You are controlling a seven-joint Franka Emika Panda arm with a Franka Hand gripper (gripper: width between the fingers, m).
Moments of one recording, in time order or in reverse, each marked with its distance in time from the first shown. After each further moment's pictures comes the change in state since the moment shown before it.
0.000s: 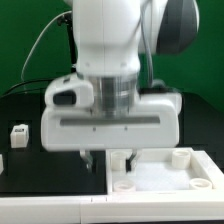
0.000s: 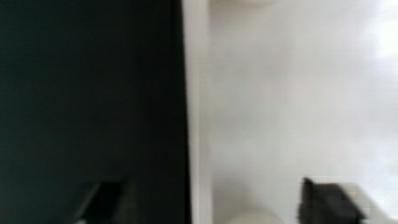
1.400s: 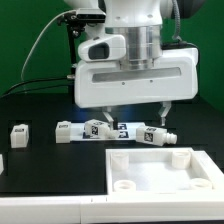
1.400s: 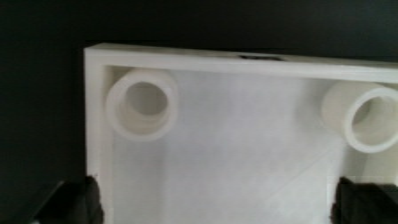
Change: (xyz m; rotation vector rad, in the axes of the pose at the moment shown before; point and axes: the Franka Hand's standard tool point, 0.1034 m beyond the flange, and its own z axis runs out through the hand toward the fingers) arm -0.067 -0.042 -0.012 0.006 0.102 -0.123
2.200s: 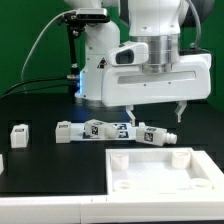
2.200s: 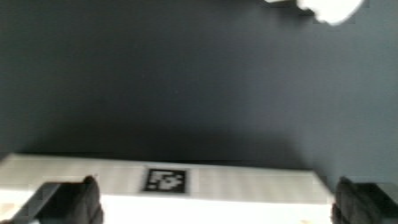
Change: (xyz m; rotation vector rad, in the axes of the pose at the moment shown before) arm -0.060 -0.049 0.021 -0.007 0.040 -0.132
